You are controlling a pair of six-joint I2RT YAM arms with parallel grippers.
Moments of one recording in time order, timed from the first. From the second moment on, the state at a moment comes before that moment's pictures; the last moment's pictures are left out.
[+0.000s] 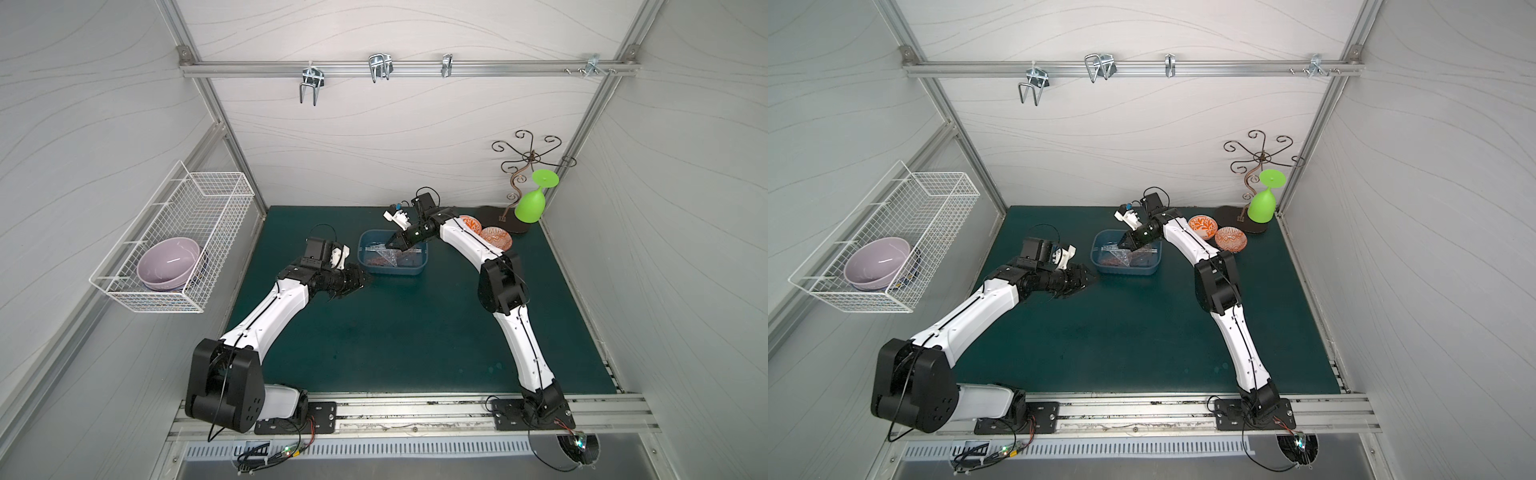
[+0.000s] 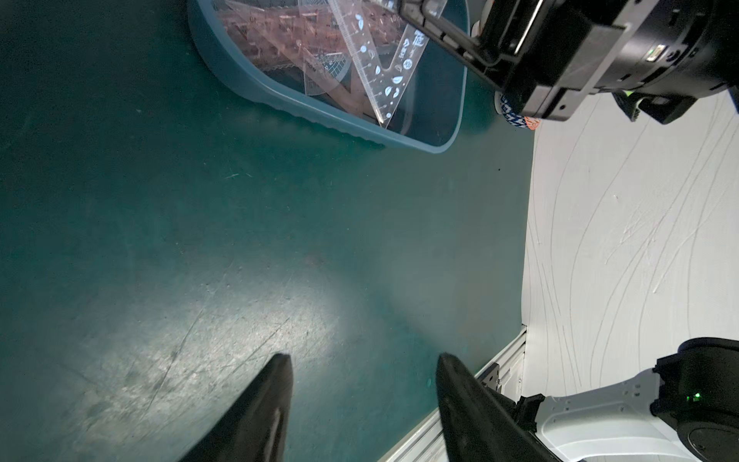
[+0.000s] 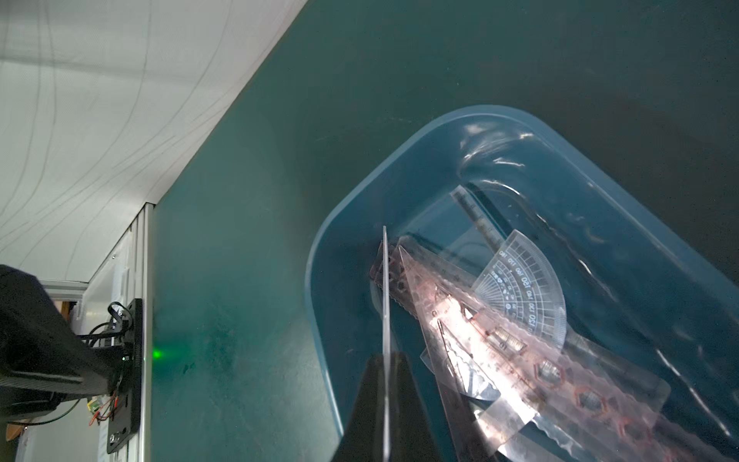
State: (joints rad) left arm -0.21 1.36 0.96 -0.55 0.56 -0.58; right arm 0.55 2.48 2.28 -0.76 -0.74 -0.13
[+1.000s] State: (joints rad) left arm -0.20 1.03 0.67 -0.29 0.05 -0.50; right arm 0.50 1.51 1.37 -0.39 -0.43 0.02
